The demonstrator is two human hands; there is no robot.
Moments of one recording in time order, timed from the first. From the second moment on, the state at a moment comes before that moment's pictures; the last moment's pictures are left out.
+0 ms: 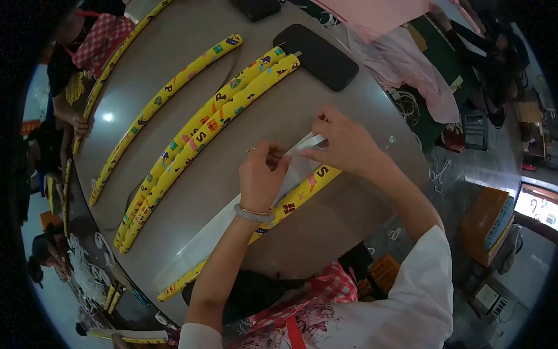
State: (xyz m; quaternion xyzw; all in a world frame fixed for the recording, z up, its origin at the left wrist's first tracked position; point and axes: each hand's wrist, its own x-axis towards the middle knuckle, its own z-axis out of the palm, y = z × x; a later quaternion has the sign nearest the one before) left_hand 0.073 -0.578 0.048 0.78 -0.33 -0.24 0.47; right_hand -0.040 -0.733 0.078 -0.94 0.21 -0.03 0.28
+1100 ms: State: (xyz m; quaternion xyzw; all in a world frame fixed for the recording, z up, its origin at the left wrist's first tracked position) left_hand 0.071 -0.577 0.051 0.79 -0.33 -0.24 0.46; right_hand -0.055 -0.768 0.069 -0.91 0.26 -0.14 0.28
